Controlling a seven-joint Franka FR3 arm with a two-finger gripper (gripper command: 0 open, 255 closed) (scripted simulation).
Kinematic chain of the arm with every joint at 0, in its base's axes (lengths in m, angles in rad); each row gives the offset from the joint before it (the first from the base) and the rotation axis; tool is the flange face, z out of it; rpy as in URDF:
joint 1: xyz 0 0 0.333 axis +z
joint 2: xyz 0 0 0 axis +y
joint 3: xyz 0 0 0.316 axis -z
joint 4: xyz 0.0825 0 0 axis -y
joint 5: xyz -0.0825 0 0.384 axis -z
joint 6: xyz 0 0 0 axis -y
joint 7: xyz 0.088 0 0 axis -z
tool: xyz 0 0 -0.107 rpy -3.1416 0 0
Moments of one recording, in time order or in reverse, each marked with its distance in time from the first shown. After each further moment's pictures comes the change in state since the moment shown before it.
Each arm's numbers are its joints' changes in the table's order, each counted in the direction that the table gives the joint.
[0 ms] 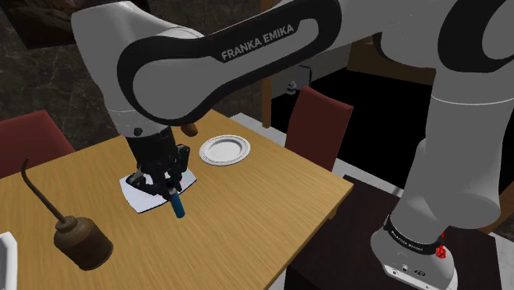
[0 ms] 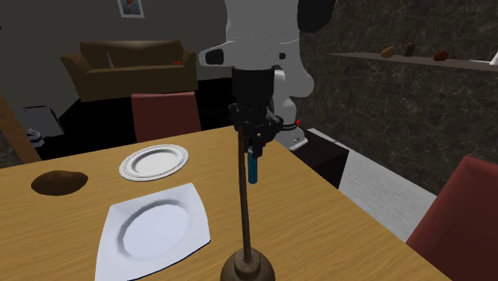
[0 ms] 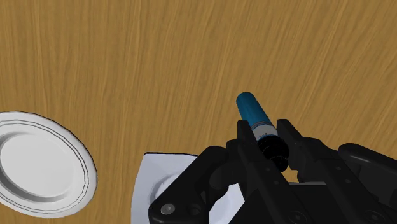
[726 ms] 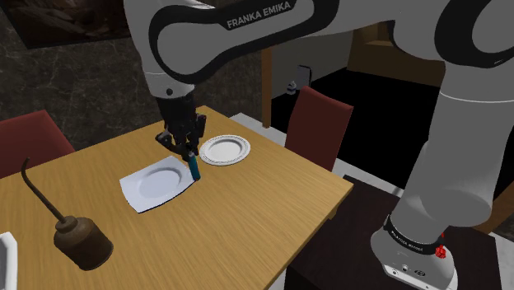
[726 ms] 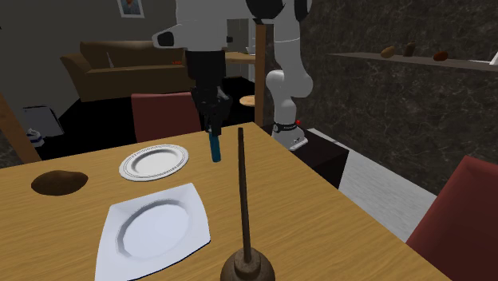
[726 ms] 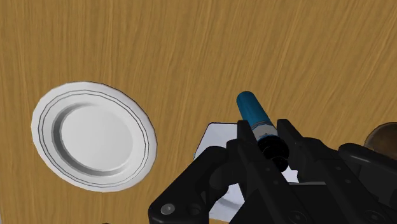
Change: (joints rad) arm -0.125 -0.065 0.061 -0.011 -0.047 -0.040 -0.195
